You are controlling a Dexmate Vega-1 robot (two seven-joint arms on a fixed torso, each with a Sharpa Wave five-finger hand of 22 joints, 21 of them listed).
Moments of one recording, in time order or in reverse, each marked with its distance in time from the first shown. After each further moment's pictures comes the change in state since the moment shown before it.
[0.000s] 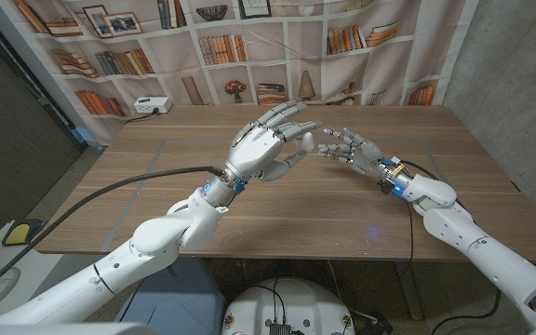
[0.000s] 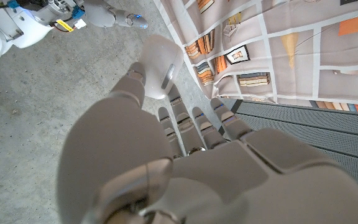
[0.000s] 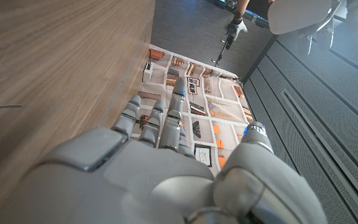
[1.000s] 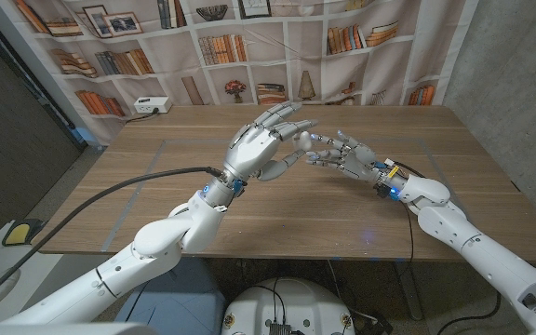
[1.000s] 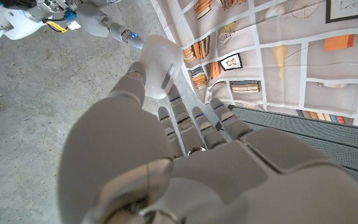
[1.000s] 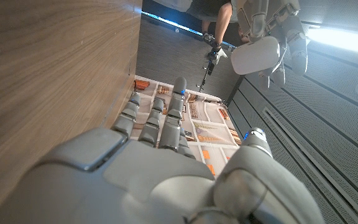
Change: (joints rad) left arm 0.013 -0.024 -0.006 0.018 -0.041 -0.006 -0.001; left_hand 0.006 0.001 -0.012 0.001 0.000 0.009 -0.002 -0.006 0.000 0.000 0.000 -0.003 0.000 0.002 0.002 0.000 0.000 0.000 0.000 0.000 0.005; right arm 0.013 0.014 -0.023 -0.016 0.052 -0.030 0.169; right_hand -0.051 0.009 -0.010 0.026 0.000 0.003 0.015 0.000 0.000 -0.022 0.040 -0.024 -0.004 -0.013 0.023 0.000 0.005 0.007 0.007 0.000 0.000
